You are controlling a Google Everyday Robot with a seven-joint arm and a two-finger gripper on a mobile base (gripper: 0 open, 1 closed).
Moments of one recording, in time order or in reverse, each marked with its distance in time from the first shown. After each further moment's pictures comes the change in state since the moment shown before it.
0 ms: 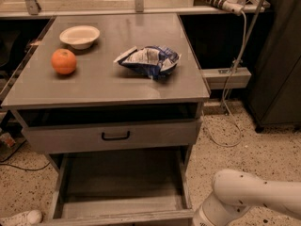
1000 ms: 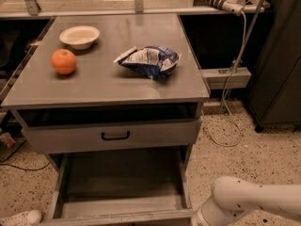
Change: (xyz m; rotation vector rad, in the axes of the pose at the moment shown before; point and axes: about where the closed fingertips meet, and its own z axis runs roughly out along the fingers) arm -0.003 -0.025 0.035 0.001 -0.060 0.068
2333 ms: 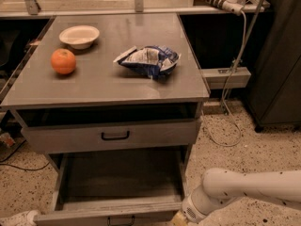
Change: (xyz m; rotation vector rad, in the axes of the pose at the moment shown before) arm -0.053 -0.039 0.020 0.050 -0.079 -0.005
